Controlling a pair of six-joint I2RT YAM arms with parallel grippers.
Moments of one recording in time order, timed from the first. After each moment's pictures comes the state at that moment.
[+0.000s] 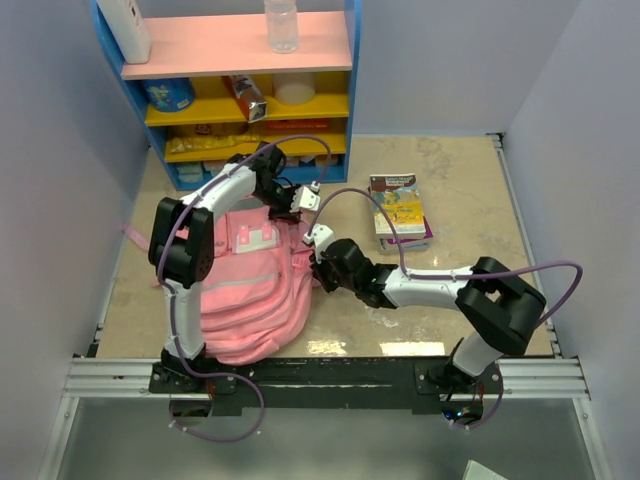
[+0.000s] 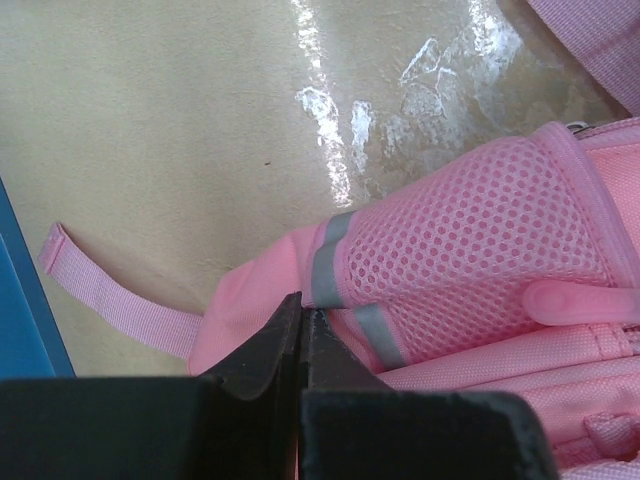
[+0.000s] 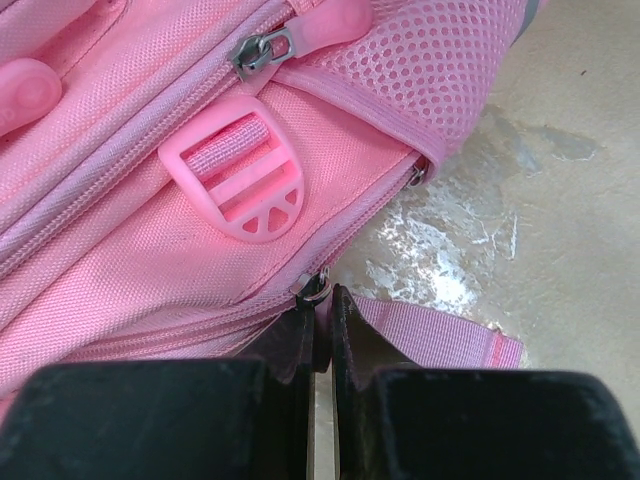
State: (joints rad) left arm -0.35 2.08 1.67 -0.88 0.66 1.39; right arm 0.96 1.60 0.77 0.23 0.11 0.15
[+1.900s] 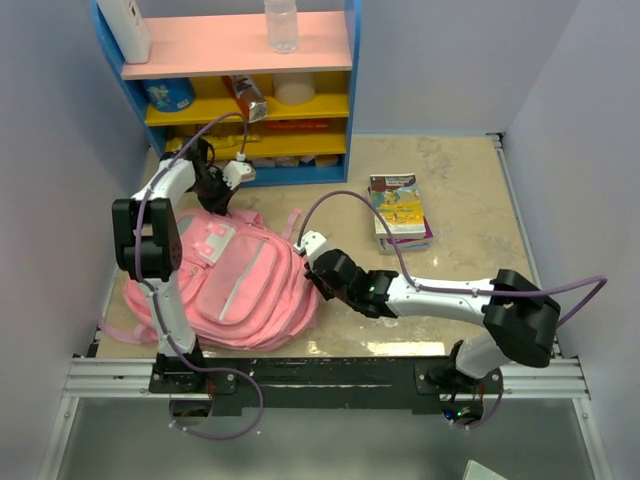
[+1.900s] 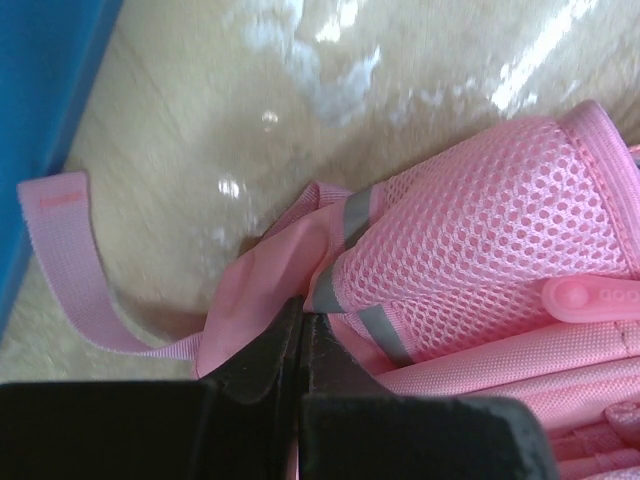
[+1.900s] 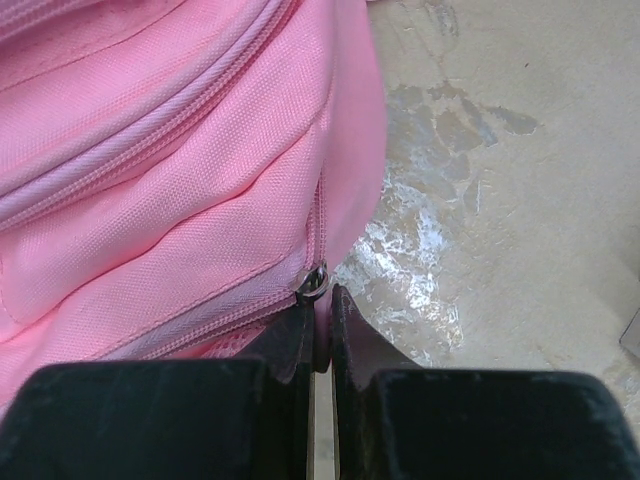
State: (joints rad) left arm 0.01 2.08 1.65 -0.85 0.33 0.92; right arm 1.10 1.49 0.84 -0.03 0.36 0.15
